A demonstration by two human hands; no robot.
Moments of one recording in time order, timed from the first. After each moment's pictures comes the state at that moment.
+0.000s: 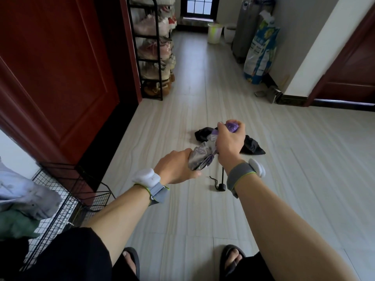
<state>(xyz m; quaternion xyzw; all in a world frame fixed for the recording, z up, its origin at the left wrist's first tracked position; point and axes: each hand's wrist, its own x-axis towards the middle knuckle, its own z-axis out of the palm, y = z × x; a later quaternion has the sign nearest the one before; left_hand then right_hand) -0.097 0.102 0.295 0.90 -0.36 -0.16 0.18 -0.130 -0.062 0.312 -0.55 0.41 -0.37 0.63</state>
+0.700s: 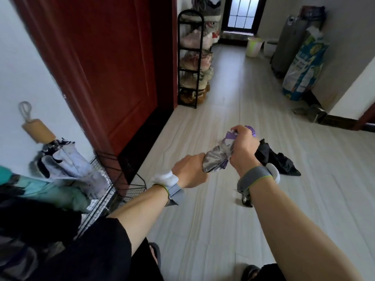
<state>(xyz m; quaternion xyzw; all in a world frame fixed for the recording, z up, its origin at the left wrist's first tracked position) -0.095 0.137 0.315 0.96 -0.16 -0.16 0.16 -0.099 -0.003 0.347 -0.44 0.41 -0.27 0.75</state>
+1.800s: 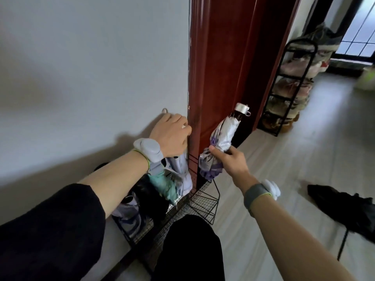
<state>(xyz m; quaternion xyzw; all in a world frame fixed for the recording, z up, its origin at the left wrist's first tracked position) -0.023 0.449 0.403 0.94 -0.23 0.22 -0.15 -0.025 0.228 0.327 -0.74 0.06 0.01 0.68</state>
